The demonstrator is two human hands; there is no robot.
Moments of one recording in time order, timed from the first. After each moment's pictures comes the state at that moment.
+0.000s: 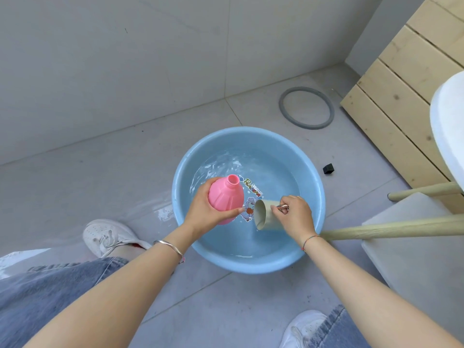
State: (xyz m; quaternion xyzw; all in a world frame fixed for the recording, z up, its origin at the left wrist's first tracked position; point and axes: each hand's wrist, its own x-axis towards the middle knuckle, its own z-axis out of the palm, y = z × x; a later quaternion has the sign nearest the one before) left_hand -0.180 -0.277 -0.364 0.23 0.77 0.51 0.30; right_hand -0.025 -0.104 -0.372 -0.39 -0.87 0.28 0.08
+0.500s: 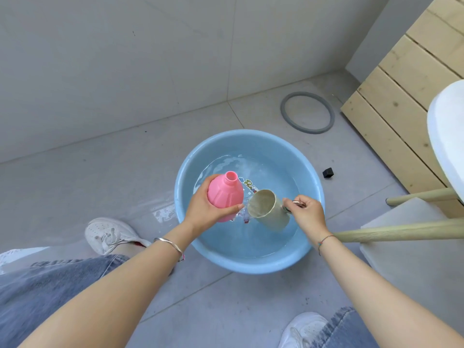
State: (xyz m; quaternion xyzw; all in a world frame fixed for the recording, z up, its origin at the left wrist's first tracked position) left_hand -0.182 -0.280 -0.351 0.22 0.77 0.53 0.29; right_hand -0.018 -0.095 -0.349 -0.50 -0.70 0.50 0.14
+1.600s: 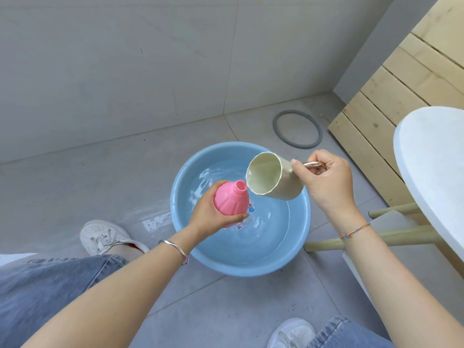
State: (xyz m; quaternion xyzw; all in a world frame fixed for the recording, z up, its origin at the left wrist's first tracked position) left_hand -0.164 -0.271 -0.330 0.27 0.76 0.52 0.28; right_hand -0.037 -0.100 -0.194 -0.32 -0.81 0.36 0.32
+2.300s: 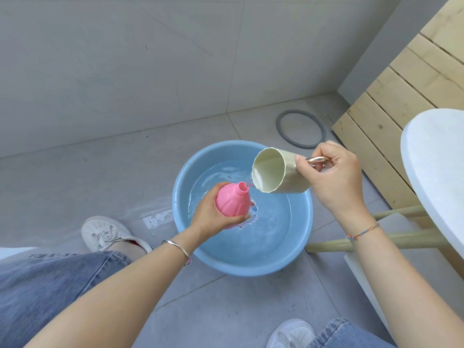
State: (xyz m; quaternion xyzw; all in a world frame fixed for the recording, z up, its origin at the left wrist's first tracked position) left_hand -0.160 -0.272 -0.335 0.25 0.77 0.52 0.28; right_hand -0.040 -0.100 -0.184 -0.28 -0.85 0.29 0.33
